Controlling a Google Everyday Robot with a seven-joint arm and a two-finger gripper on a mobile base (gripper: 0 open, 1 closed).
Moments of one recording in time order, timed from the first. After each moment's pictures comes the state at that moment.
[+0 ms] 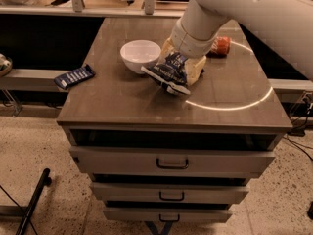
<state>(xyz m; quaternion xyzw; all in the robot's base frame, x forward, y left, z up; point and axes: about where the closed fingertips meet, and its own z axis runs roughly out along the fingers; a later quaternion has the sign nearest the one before) 0.625 -0.071 0.890 -0.90 0.37 -0.13 0.17</state>
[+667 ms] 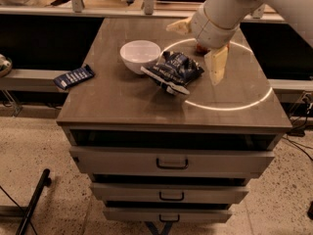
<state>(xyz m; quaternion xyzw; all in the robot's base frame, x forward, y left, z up) 0.621 -0.102 0.918 -0.89 0.40 -0.13 0.20</state>
